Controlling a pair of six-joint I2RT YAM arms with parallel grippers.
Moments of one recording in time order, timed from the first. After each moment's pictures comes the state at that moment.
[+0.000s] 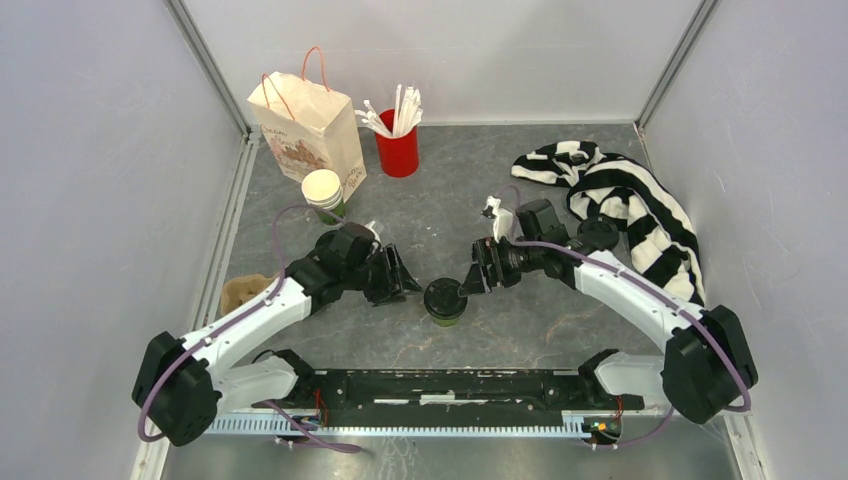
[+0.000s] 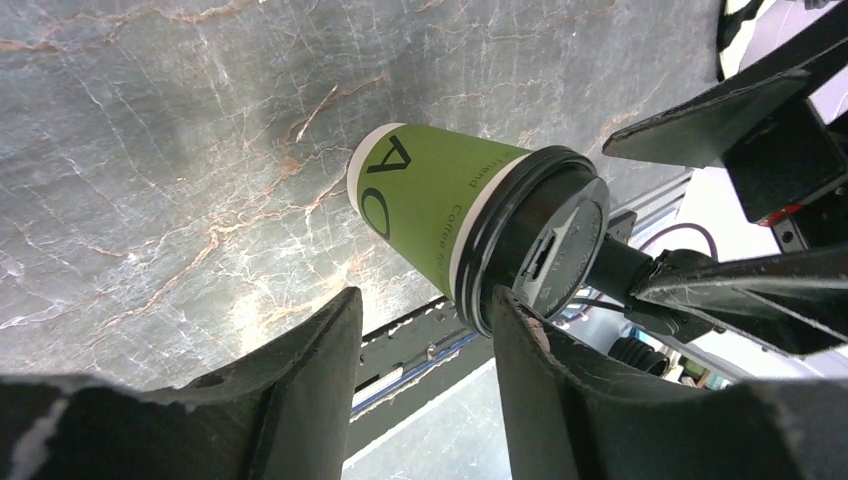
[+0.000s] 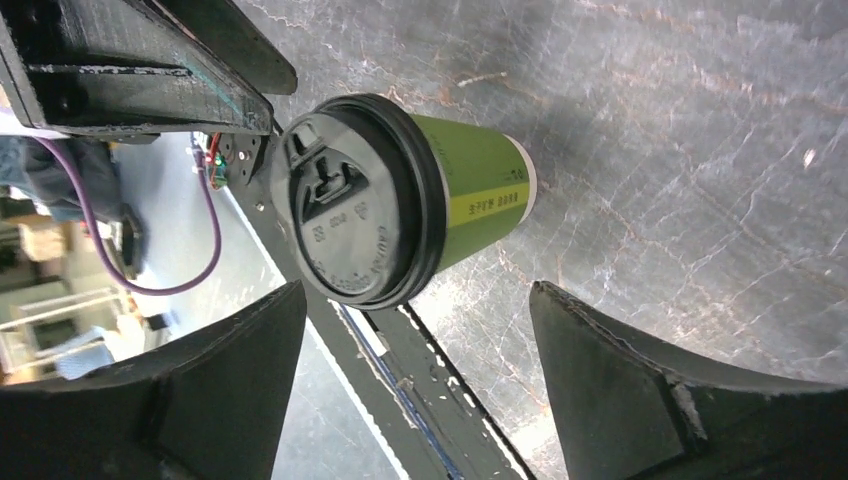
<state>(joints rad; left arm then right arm) -0.65 1.09 0.67 -0.40 0.30 -0.95 0.52 1.26 0.77 -0.36 -0.68 0.36</state>
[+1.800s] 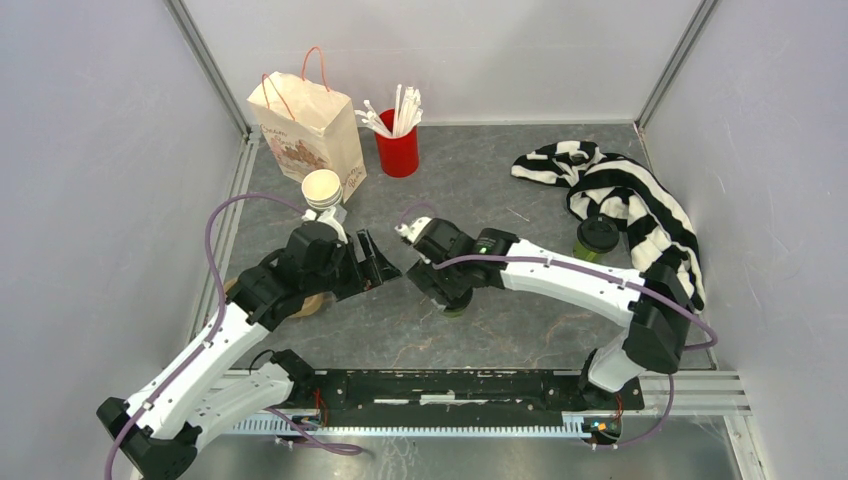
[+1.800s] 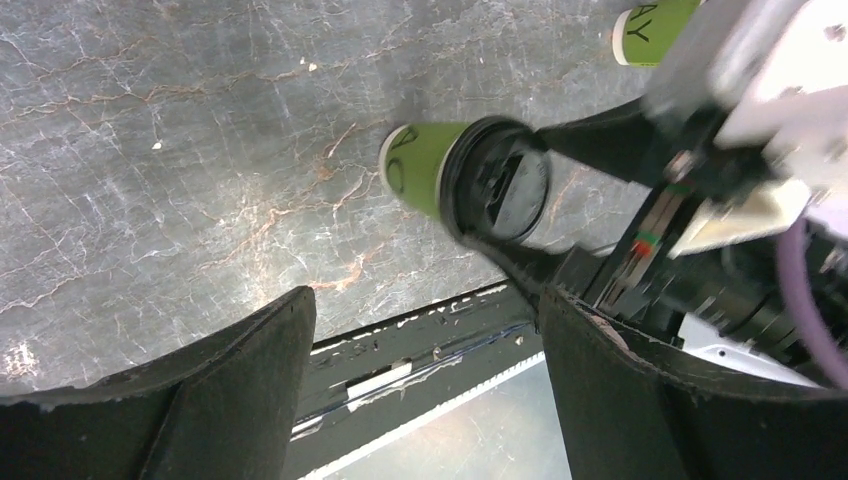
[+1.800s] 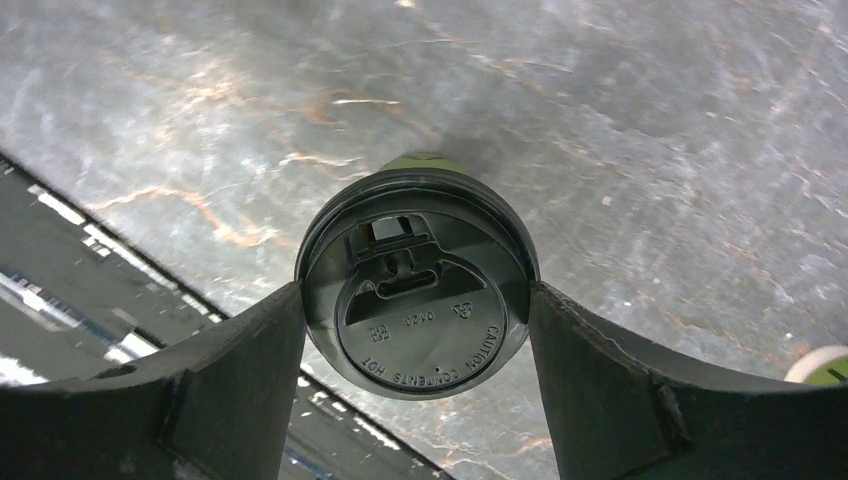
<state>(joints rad) -0.65 0.81 0.89 -0.77 0.07 -0.90 1.07 1.60 1.32 -0.82 0.18 0.18</state>
